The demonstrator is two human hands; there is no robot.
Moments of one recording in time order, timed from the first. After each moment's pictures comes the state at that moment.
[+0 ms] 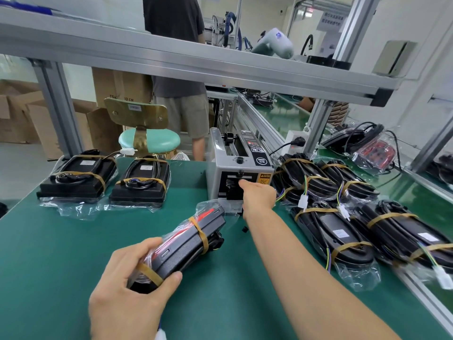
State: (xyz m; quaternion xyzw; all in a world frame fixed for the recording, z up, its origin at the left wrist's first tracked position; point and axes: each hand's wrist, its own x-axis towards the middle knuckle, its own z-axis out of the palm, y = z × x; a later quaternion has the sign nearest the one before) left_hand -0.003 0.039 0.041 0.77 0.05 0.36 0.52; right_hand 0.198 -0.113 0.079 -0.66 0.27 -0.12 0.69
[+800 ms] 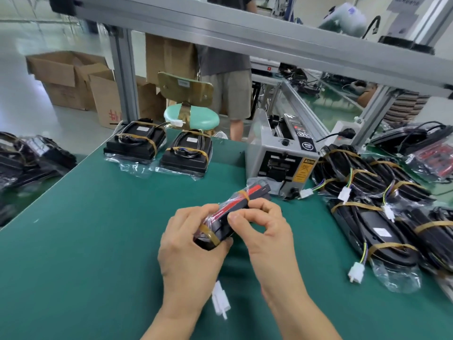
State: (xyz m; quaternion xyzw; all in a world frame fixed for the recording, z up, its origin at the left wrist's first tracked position) left_hand -0.016 0.020 0.051 0.77 0.07 0.36 0.52; right_hand 0.011 -0.084 0.089 -0.78 -0.06 -0.02 0.63
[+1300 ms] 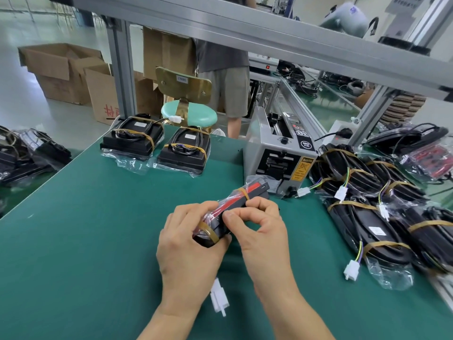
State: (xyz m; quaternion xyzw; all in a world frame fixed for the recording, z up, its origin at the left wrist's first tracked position) left_hand -0.016 0.019 0.051 0.77 0.08 0.37 0.51; right_hand 0.012 -0.076 0.087 -0.79 -0.04 -0.04 0.60
